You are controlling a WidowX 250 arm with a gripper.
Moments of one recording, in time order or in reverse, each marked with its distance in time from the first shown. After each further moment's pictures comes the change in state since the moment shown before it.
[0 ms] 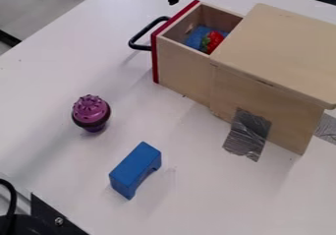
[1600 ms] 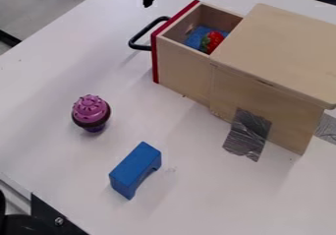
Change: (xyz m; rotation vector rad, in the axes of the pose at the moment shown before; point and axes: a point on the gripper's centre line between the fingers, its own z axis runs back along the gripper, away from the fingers) arm 0.034 0.050 -0.036 -0.018 -0.018 0.149
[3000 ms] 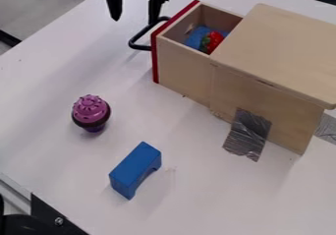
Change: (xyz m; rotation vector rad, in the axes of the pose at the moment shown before) arm 0.038 0.001 -0.058 -0.028 0.040 0.080
